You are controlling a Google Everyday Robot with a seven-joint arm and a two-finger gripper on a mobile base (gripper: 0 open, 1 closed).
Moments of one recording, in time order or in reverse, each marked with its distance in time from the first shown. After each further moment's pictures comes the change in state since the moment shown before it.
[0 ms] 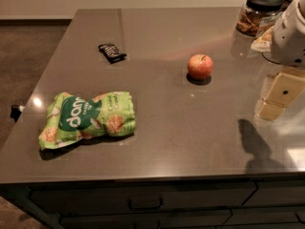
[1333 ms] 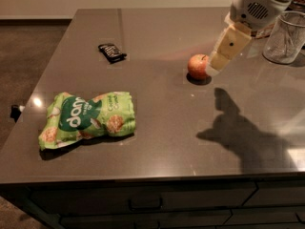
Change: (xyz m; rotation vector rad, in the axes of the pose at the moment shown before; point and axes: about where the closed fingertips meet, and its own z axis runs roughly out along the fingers) arm -0.069 -0.098 0.026 -0.002 -0.160 0.204
